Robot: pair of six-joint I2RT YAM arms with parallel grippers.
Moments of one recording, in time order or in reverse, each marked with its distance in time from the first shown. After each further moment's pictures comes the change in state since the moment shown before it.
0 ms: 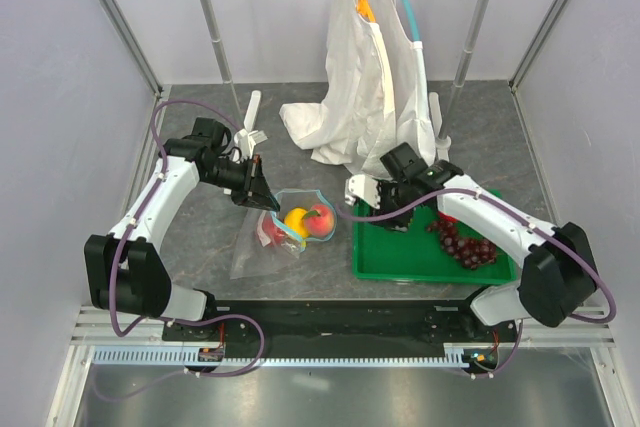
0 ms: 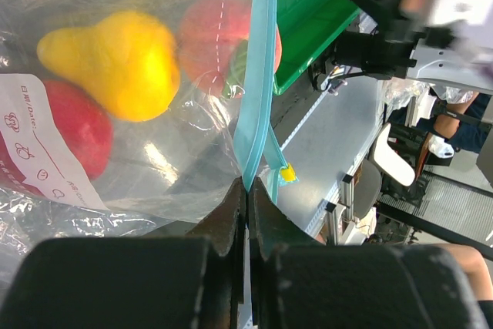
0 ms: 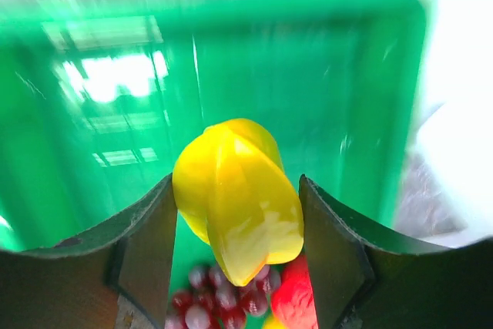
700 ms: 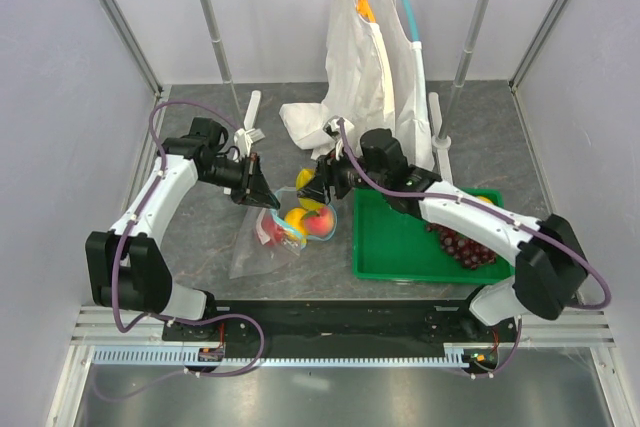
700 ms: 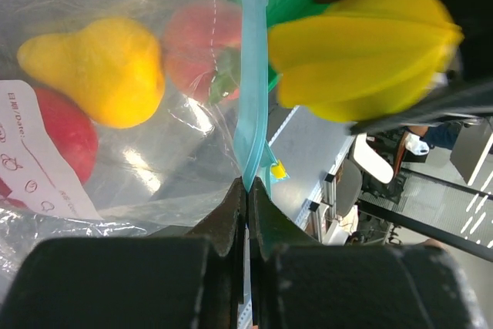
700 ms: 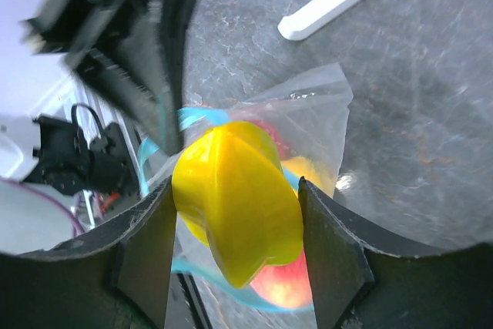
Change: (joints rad) left arm 0.026 0.018 0.000 0.000 0.060 0.002; right arm 0.151 0.006 0.068 0.811 -0.259 1.159
